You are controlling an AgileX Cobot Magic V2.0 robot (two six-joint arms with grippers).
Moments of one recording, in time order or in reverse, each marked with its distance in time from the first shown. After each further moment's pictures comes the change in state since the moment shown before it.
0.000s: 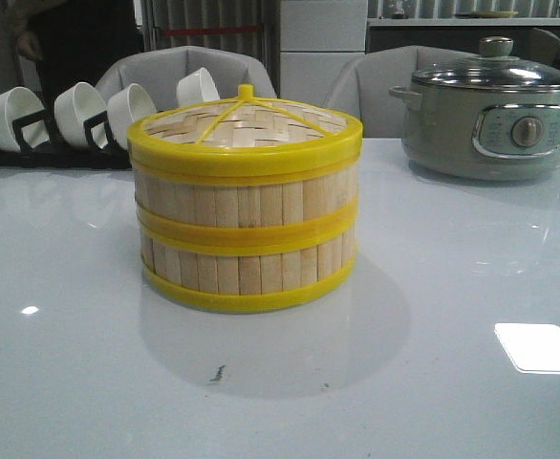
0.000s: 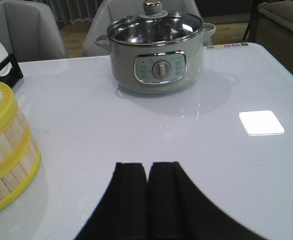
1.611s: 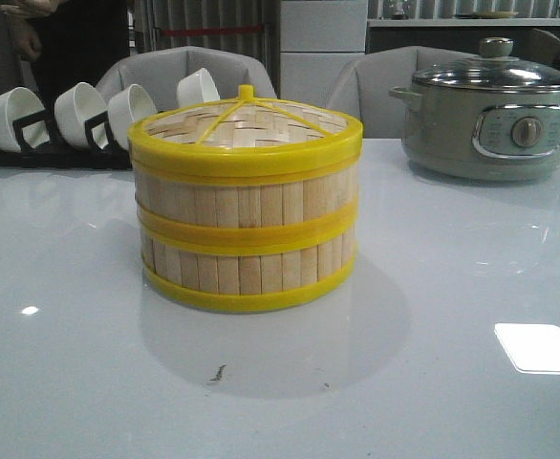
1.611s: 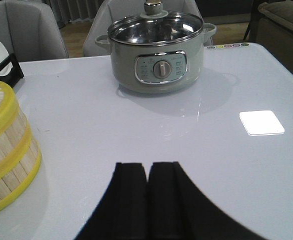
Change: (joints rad) left arm 0.169 -0.358 0.427 -0.068 -0.342 0.000; right arm 0.000 0.000 0.001 0.000 0.000 0.000
